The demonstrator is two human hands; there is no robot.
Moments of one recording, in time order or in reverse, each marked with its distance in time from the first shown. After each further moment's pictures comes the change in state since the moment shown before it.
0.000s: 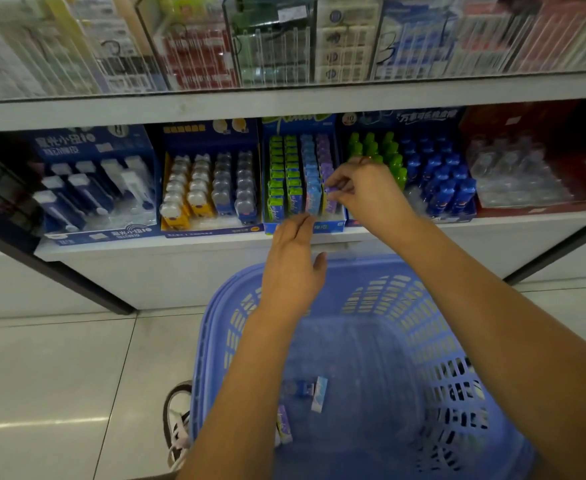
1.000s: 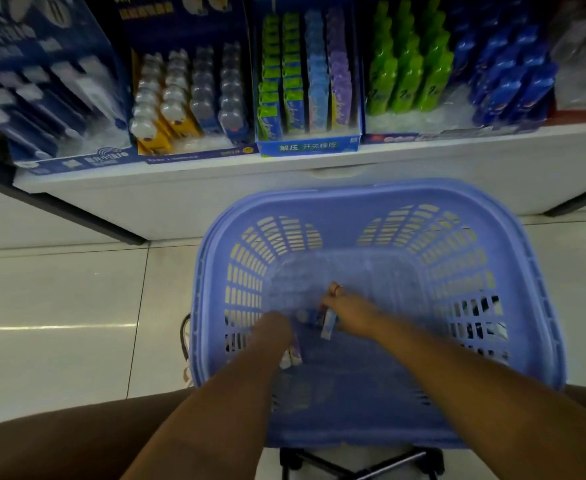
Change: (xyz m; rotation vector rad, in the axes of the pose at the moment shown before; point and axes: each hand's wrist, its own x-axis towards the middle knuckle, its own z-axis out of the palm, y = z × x) left_hand -0.140 -0.123 0.128 0.382 -0.908 -0.776; right_hand -0.206 0.077 0.225 -0.175 -0.892 -0.096
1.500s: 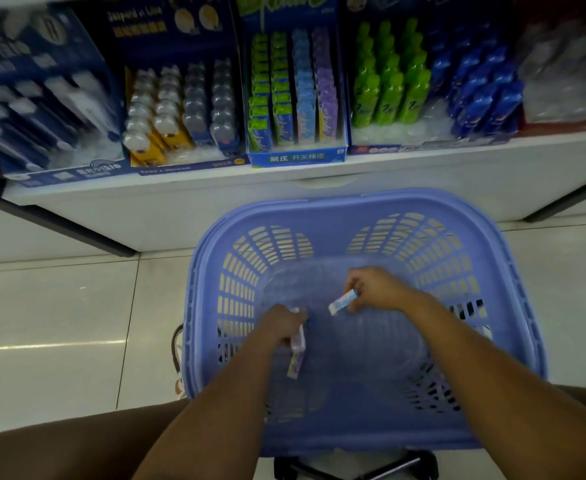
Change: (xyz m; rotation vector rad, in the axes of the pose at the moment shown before) left_hand 0.004 0.021 -0.011 -0.679 -0.095 0.064; right_hand -0.027 0.046 -0.060 0.692 0.061 0.269
